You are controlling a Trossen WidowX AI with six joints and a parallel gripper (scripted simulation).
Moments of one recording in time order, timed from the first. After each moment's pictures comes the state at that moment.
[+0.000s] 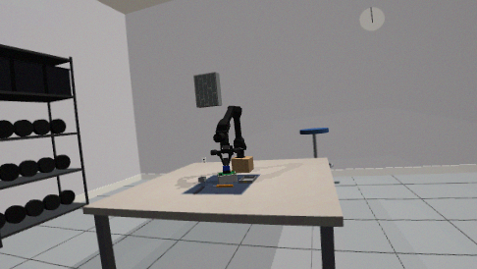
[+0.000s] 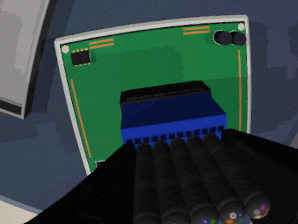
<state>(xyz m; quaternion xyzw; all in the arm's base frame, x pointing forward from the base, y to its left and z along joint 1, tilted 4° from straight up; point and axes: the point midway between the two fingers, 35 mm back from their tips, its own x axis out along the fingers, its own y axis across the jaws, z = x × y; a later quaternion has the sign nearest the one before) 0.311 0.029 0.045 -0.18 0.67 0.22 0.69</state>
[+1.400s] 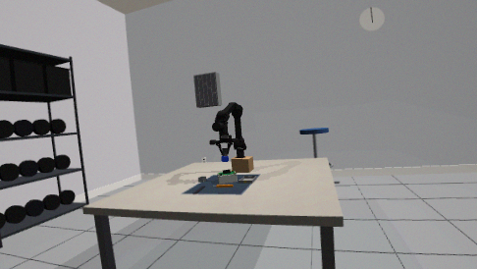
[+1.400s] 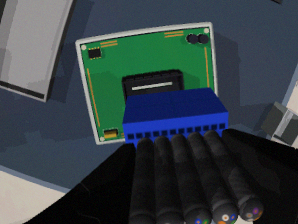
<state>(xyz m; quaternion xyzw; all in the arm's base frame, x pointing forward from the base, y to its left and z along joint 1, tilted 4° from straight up) 0.312 0.024 0.107 -0.18 0.66 0.21 0.69</state>
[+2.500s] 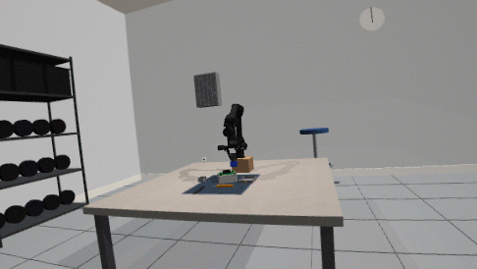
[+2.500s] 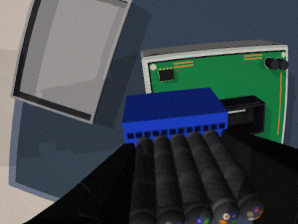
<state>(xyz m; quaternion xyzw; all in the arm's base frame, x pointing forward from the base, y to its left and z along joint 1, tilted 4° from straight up) 0.303 0.080 0.076 -0.18 0.67 0.23 0.69</state>
